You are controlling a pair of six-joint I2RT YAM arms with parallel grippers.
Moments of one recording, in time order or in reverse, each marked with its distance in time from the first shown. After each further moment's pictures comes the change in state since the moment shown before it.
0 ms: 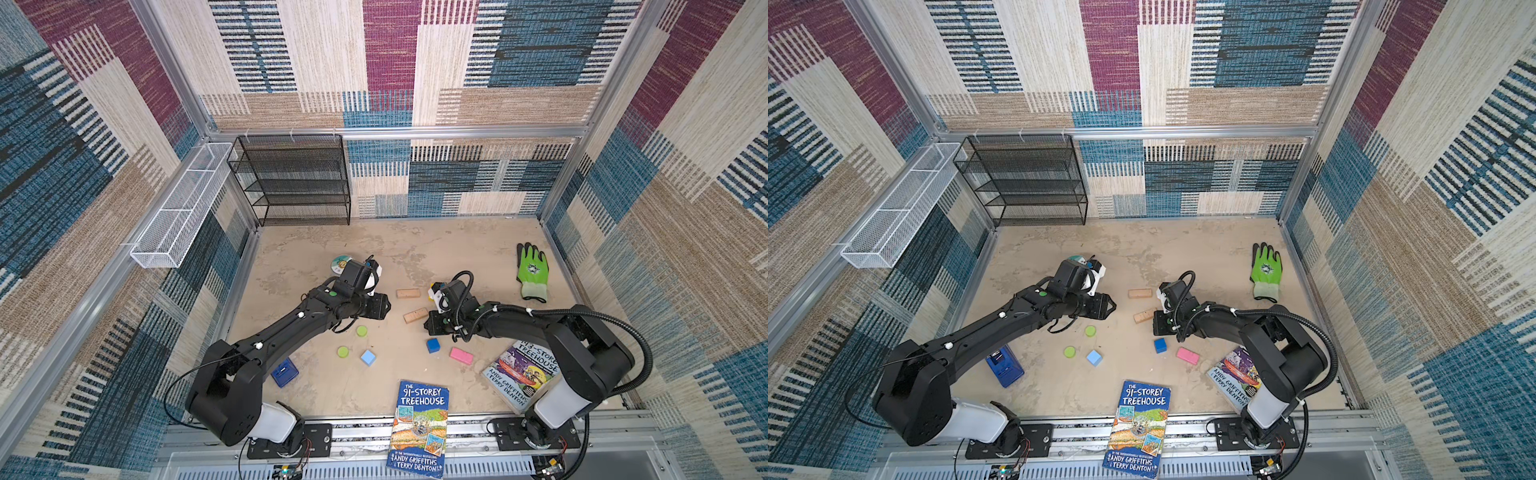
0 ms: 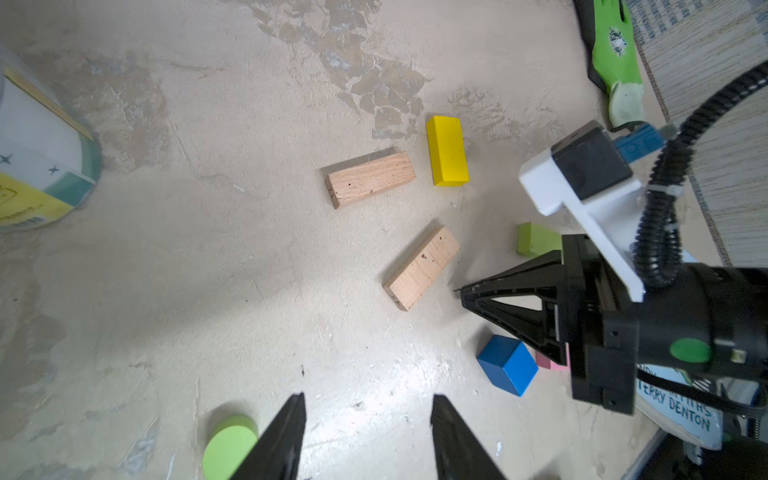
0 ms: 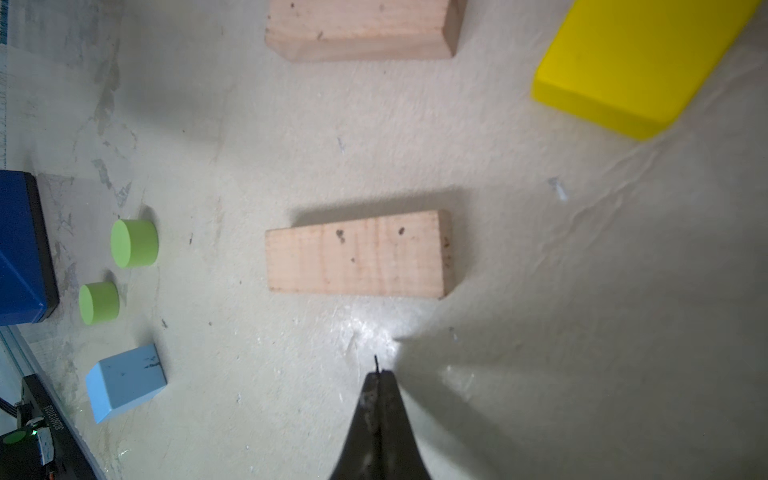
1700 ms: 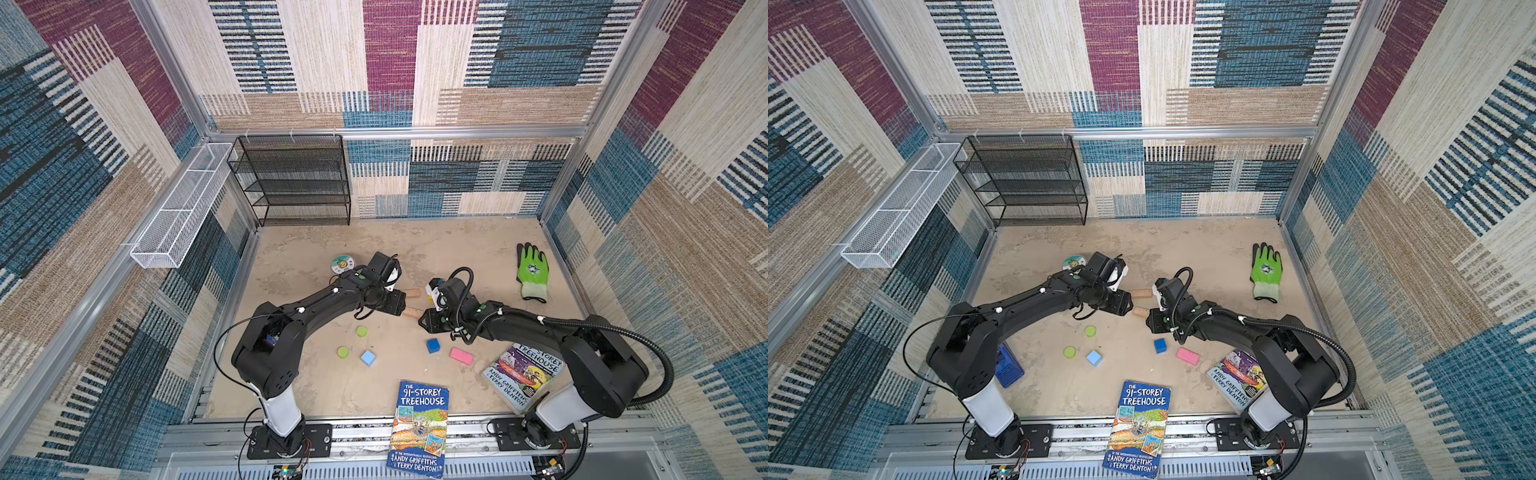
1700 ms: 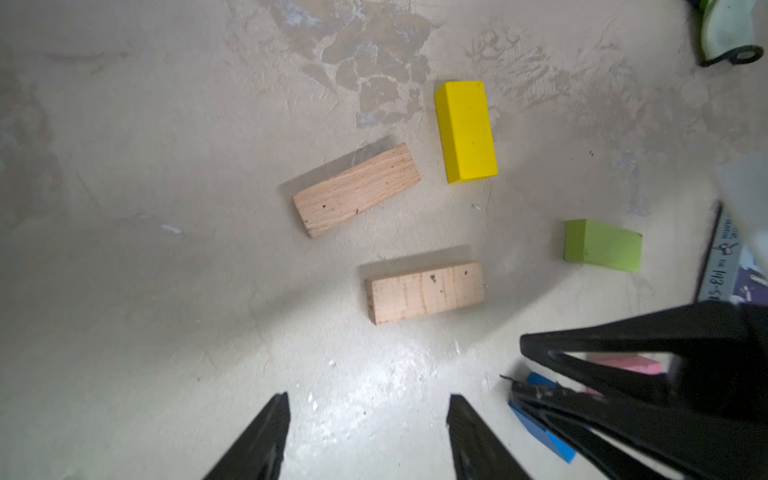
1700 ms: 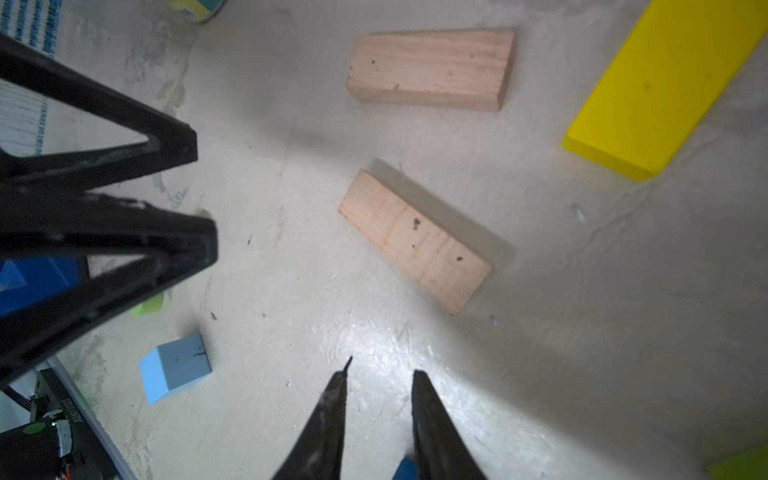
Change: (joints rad) left arm -0.061 0.325 0.252 -0.083 -0.035 0.084; right arm 0.043 -0.105 0.013 -0.058 0.065 0.007
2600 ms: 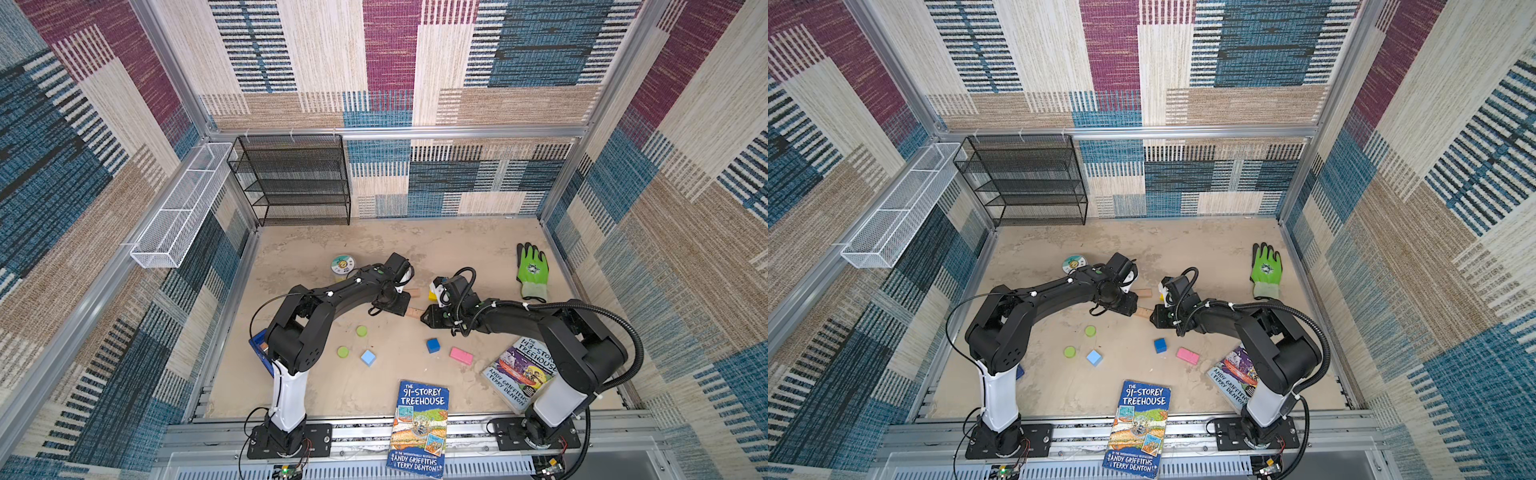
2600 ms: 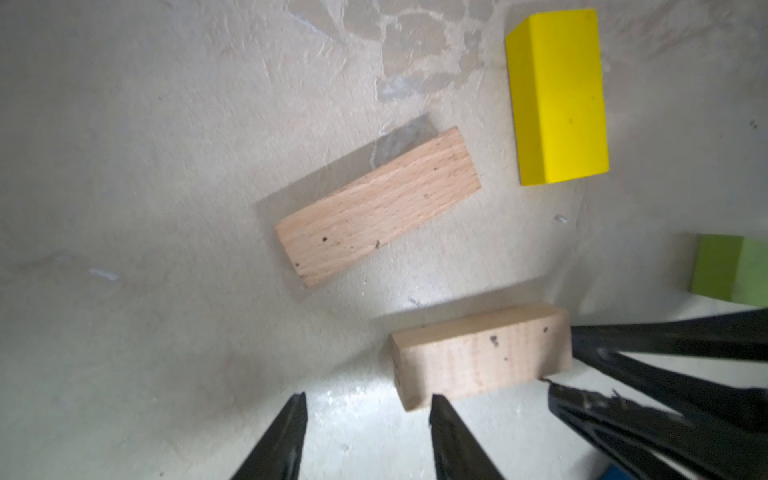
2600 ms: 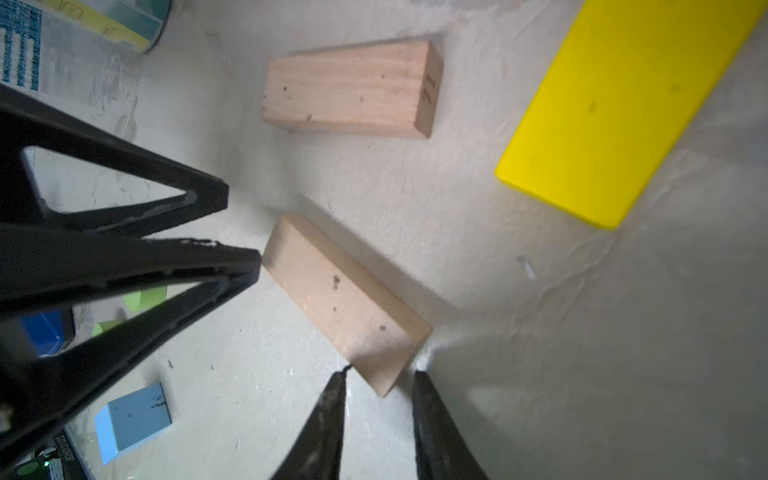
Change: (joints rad) left arm -0.028 0.209 0.153 -0.077 -0.072 0.014; right arm -0.087 0.143 0.003 0.139 -0.085 0.000
